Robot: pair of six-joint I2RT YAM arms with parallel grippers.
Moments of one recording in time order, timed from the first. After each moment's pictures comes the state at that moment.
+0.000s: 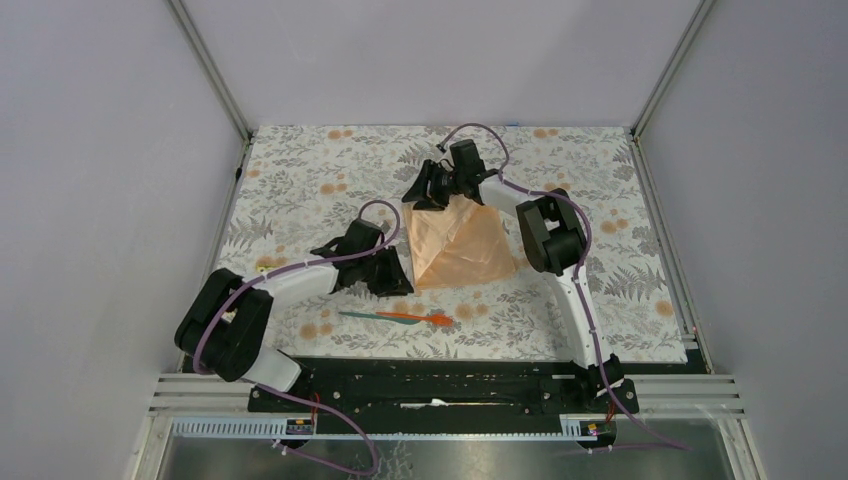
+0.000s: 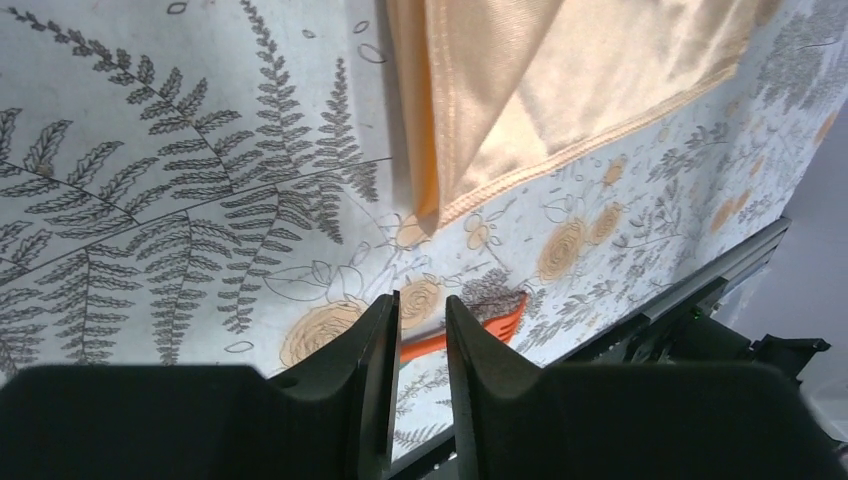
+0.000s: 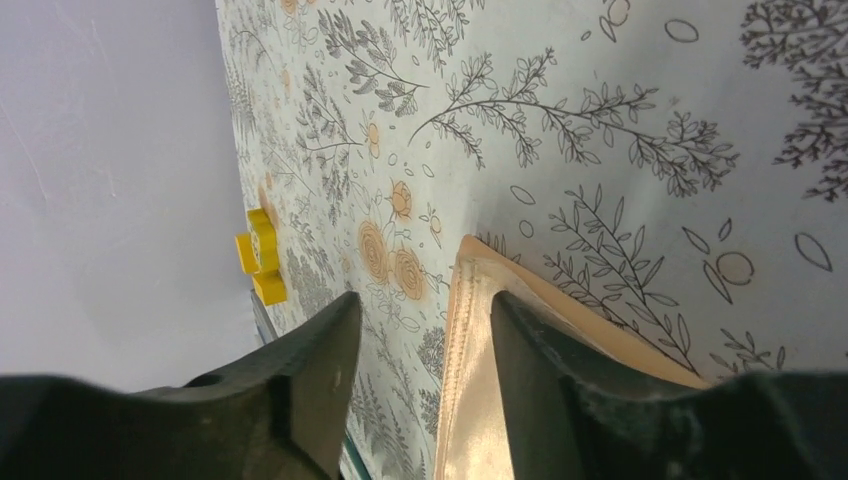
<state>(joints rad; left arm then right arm) -0.53 1.48 0.68 -0.16 0.35 -0.79 0.46 2.49 1.88 -0.06 -0.68 0.82</state>
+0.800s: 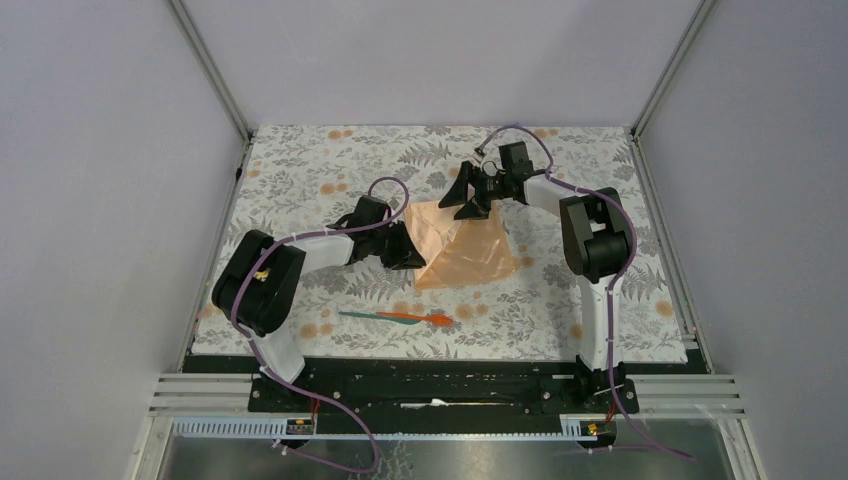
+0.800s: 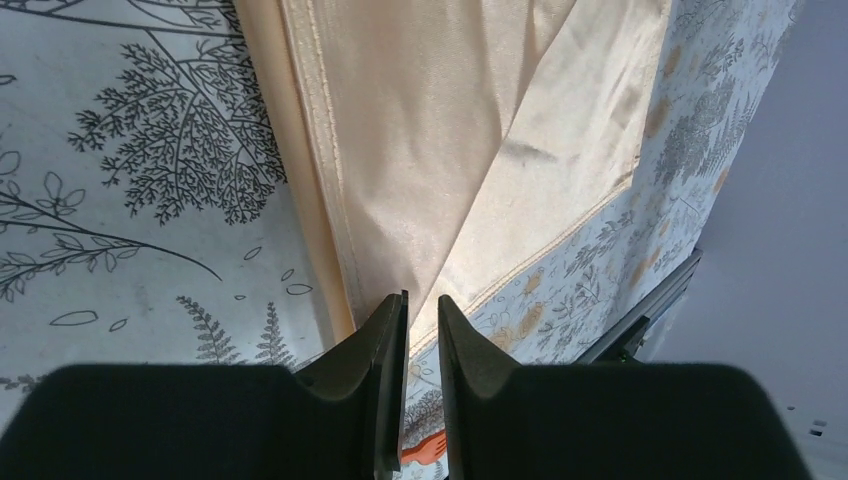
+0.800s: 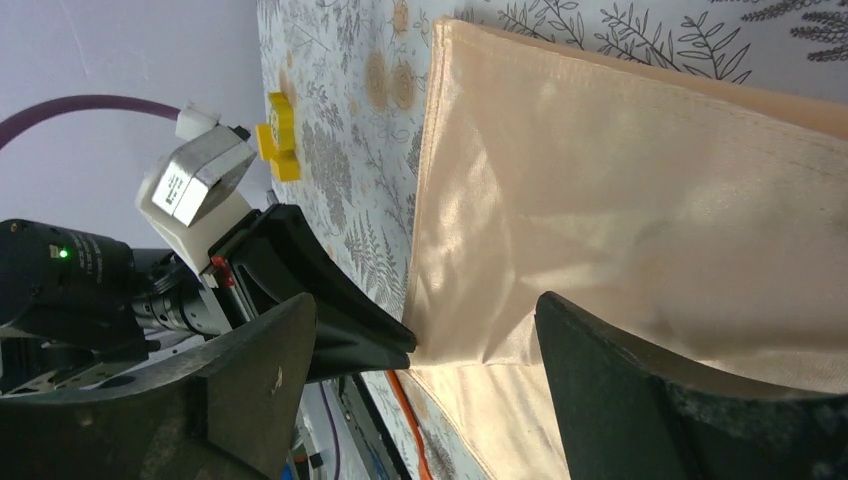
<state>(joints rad) -0.46 1.73 0.90 -0.04 0.47 -0.80 0.29 2.19 1.54 -0.19 -0.89 0.59</state>
